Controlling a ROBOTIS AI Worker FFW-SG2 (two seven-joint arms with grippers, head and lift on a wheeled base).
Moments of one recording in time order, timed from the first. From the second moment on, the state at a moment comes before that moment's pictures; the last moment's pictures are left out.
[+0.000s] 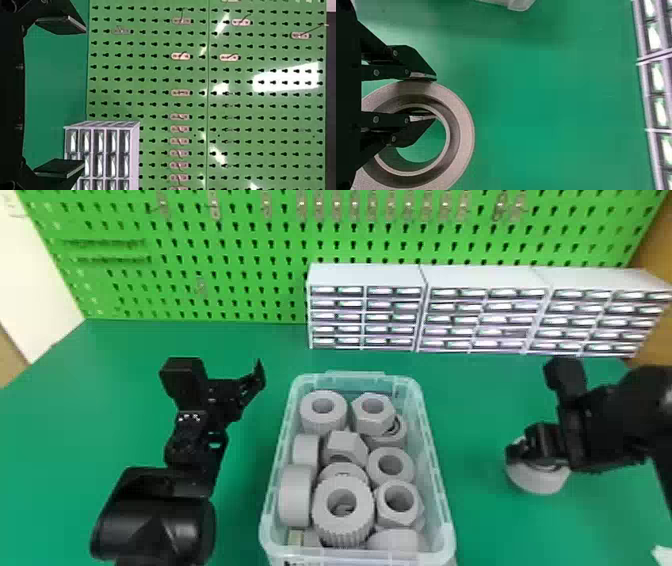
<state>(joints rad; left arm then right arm) -0.13 0.06 -0.05 -1.44 0.08 -0.10 0.03 -0.46 -0.26 -0.06 -1.53 -0.27 1.57 0.10</state>
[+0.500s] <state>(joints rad) -0.12 0.06 -0.05 -1.44 0.08 -0.10 0.03 -0.40 -0.28 -0.04 -1.50 -0.33 1.47 0.10</state>
